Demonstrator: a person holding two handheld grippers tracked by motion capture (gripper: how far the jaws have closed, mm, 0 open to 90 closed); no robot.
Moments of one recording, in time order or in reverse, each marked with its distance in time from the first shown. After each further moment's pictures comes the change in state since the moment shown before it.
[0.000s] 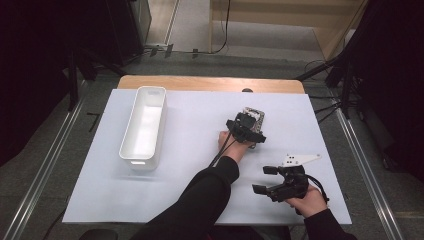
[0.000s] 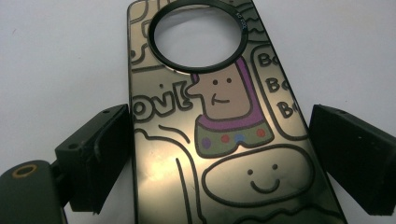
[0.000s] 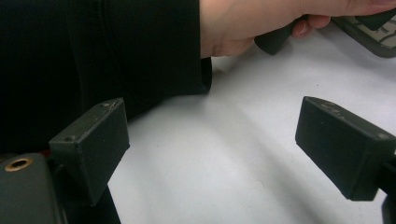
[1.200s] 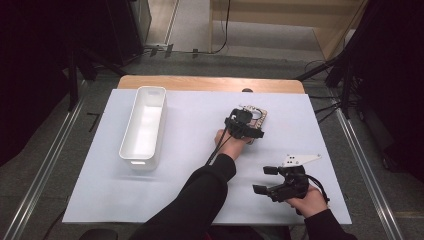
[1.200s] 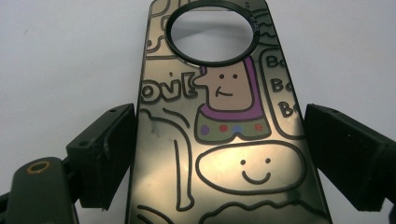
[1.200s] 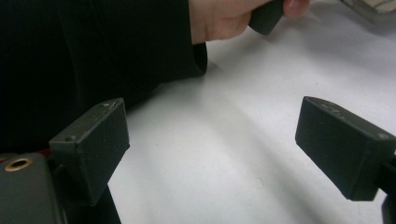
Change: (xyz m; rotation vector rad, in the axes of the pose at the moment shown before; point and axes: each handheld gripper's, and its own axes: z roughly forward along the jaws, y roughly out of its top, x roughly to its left) left arm 0.015 0.010 -0.015 0.002 -0.074 -0.076; right arm -0.001 -0.001 0.000 0.000 -0.002 -0.001
